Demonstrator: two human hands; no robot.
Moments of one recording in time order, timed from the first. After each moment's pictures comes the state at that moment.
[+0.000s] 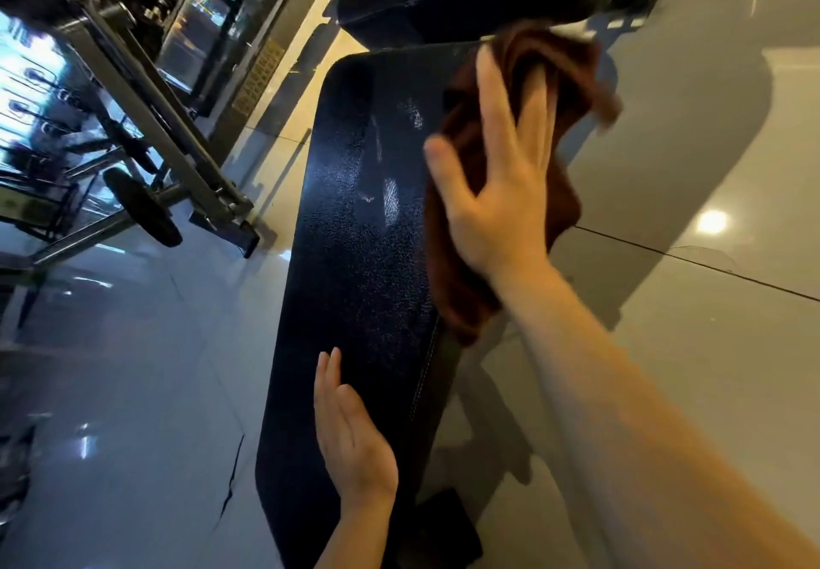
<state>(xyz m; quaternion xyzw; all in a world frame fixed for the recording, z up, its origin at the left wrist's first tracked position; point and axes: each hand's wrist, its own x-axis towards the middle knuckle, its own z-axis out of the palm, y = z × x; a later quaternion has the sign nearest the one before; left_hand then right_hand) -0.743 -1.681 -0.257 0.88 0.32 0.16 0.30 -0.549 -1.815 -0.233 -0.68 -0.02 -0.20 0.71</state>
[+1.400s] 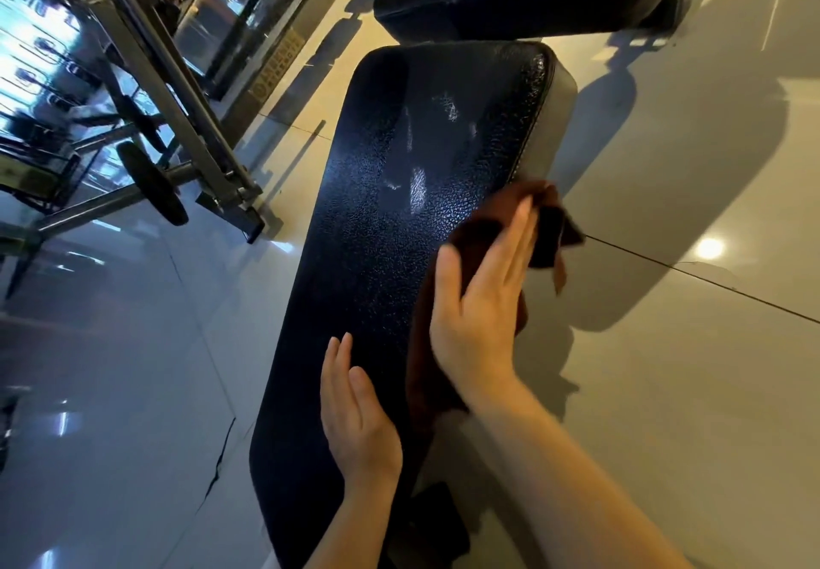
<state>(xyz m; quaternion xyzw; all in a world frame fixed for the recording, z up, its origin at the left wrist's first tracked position) -0.747 -1.675 -0.266 0.90 0.31 0.19 0.25 -0.637 -1.769 -0.248 -0.66 0.05 -0.12 0.74</state>
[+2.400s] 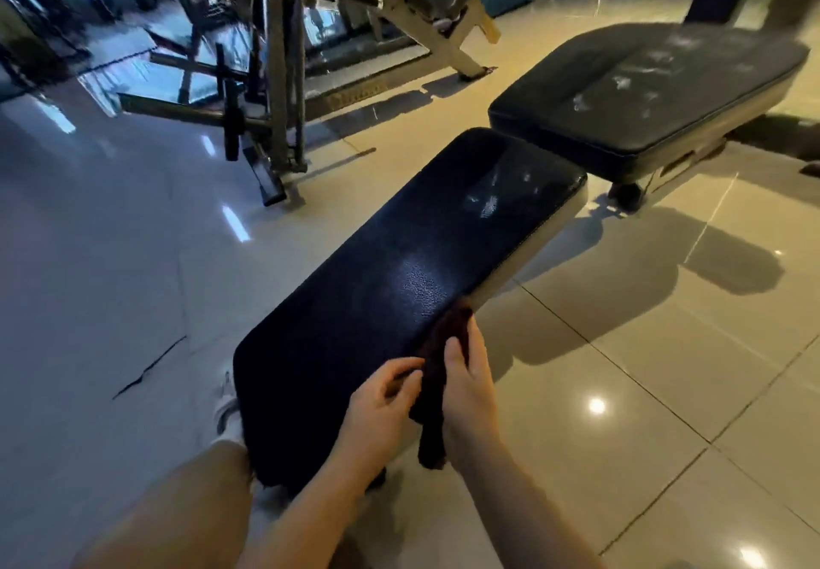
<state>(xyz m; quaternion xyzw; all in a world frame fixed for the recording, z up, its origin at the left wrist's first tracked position) -0.876 -1.745 -0.169 0.79 0.29 0.05 0.54 -0.817 -1.824 -0.174 -0.58 0.04 0.21 0.79</state>
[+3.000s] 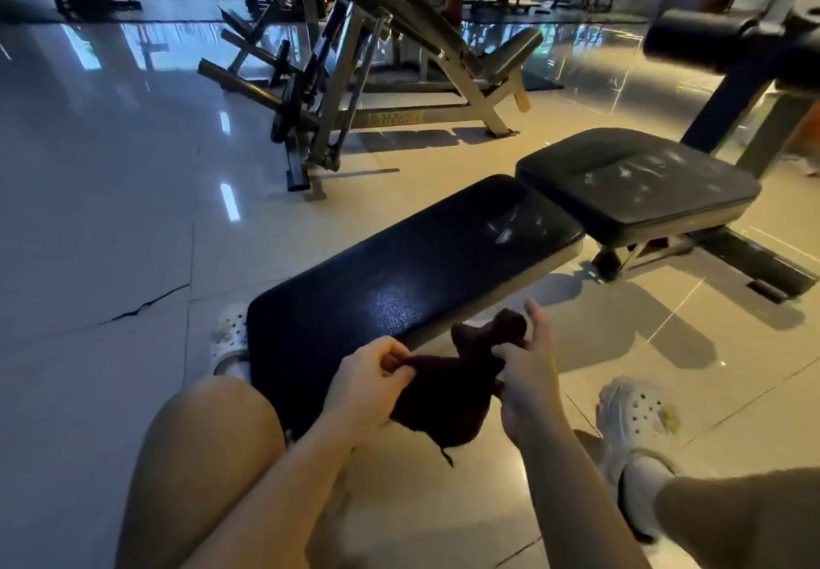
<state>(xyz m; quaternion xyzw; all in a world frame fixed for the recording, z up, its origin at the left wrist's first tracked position) -0.949 -1.757 -0.120 0.84 0.28 0.08 0.46 -0.850 -1.894 -0.099 -0.62 0.01 0.22 0.75</state>
